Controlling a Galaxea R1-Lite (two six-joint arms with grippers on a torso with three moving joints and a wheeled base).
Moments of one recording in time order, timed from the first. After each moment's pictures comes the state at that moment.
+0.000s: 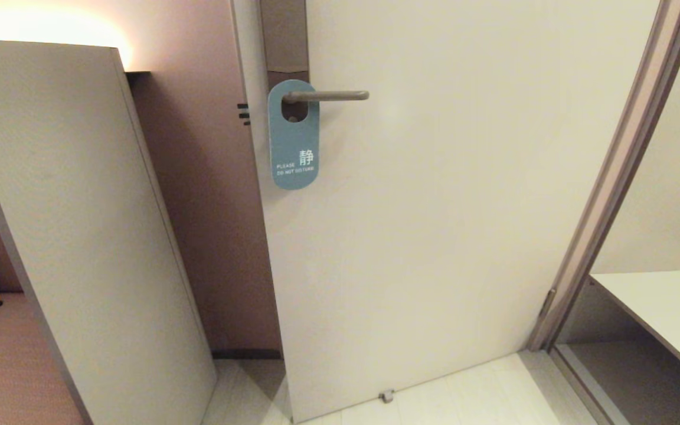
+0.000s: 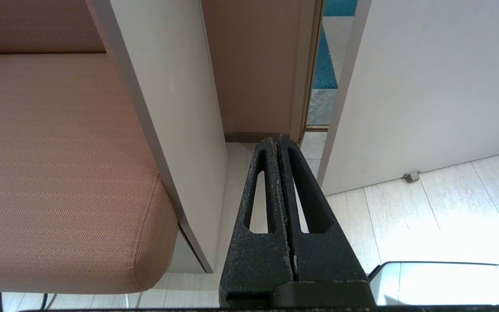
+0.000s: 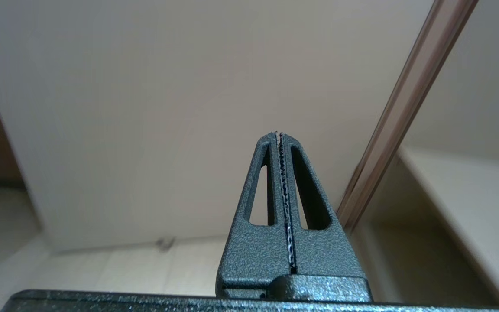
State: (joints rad) left arm 0.10 0.28 0.00 0.01 -0.02 0.04; right arm 0.00 0.00 0.00 -0.01 0.02 -0.11
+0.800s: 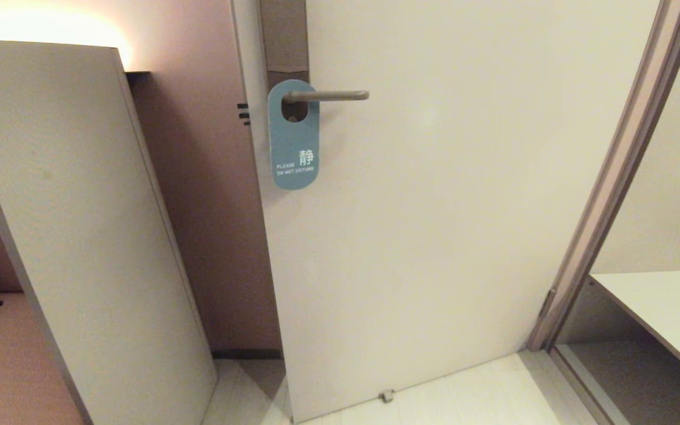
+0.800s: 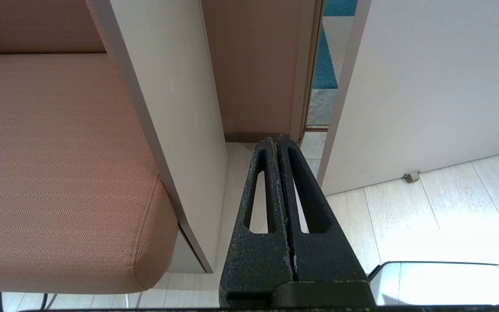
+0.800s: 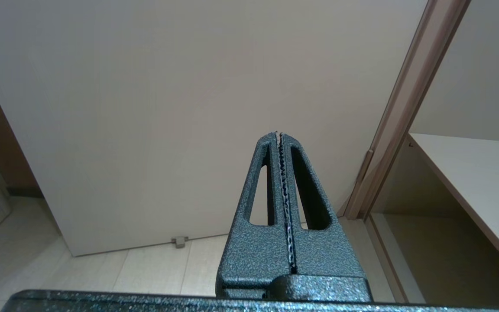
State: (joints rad) left arm 0.10 0.28 0.00 0.01 -0.02 0.04; right arm 0.00 0.00 0.00 0.00 0.00 -0.04
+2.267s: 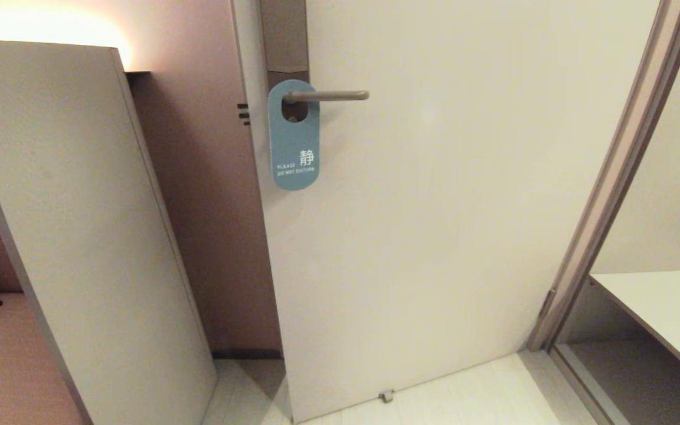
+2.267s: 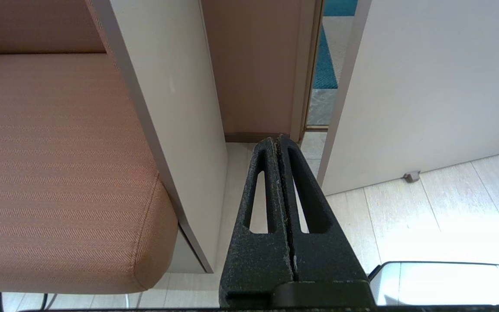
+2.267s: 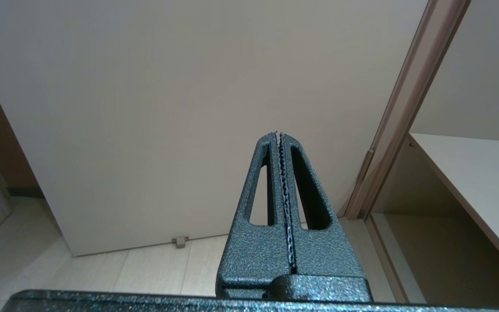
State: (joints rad) left arm 0.10 0.28 0.00 0.01 -0.02 0.04; right arm 0.00 0.00 0.00 0.00 0.00 -0.04
